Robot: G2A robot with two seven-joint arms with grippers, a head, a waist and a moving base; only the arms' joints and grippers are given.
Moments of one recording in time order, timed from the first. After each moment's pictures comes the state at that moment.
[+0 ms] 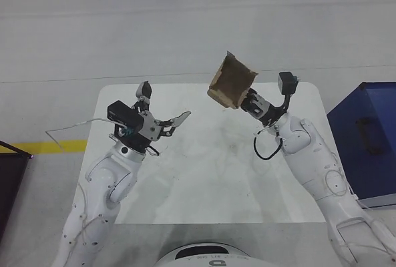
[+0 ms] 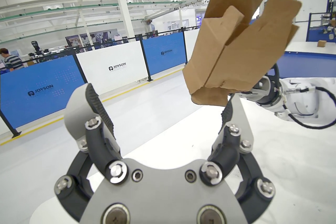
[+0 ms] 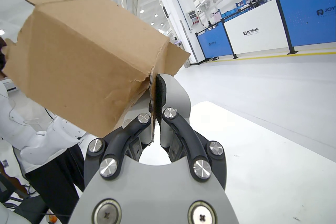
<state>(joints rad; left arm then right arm) 1.53 -1.22 -1.32 -1.99 1.34 -0.27 0.17 -1.04 -1.17 1.12 -1.22 -0.30 -1.01 0.09</state>
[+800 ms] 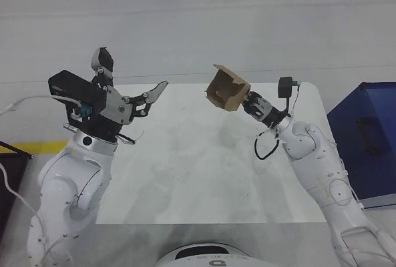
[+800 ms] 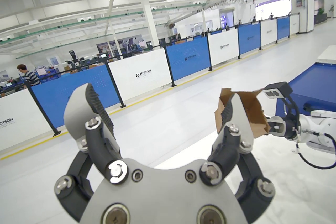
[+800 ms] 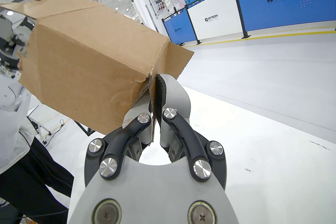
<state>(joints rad) 1.44 -1.21 -1.44 -2.32 1.34 -0.18 -0.31 -1.12 -1.16 1.20 -1.28 -0.52 -0.85 0.08</state>
